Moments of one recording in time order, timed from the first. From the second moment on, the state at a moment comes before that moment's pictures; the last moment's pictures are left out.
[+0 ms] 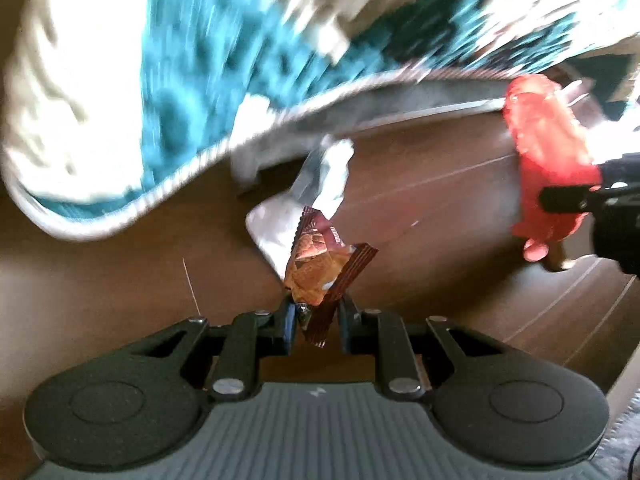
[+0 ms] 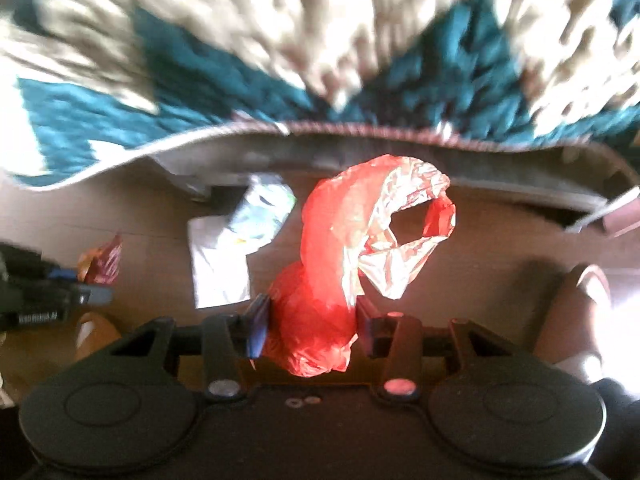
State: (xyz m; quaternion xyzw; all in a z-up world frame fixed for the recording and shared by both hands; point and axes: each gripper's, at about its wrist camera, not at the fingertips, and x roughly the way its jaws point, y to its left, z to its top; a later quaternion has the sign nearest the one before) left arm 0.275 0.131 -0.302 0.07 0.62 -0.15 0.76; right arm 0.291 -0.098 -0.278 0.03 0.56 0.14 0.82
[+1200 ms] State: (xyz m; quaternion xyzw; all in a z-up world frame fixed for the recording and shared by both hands) left arm 0.221 0.055 0.104 0.03 0.29 -0.10 0.95; right arm 0.209 -0.123 0.144 -0.15 0.16 0.24 0.94
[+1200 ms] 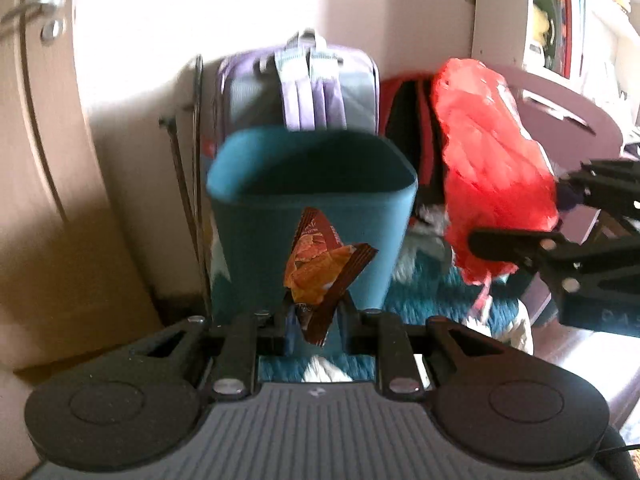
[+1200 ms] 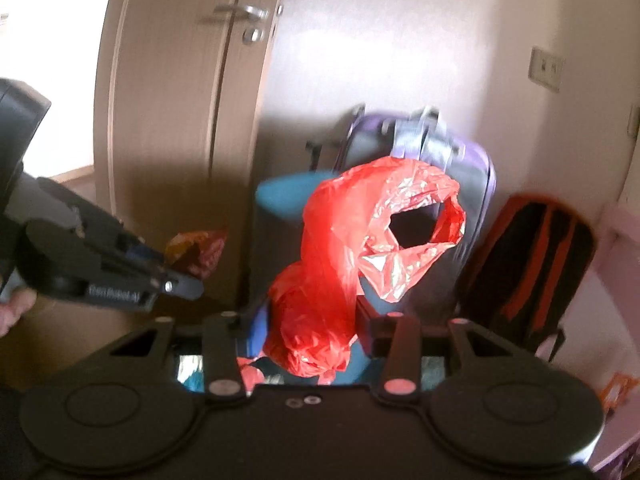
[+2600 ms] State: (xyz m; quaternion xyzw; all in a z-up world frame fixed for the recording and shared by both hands) left arm 0.424 0.043 0.079 0.06 0.38 -0.06 0.92; right arm 0.400 -0.086 0.124 -0.18 0.25 0.24 0.92
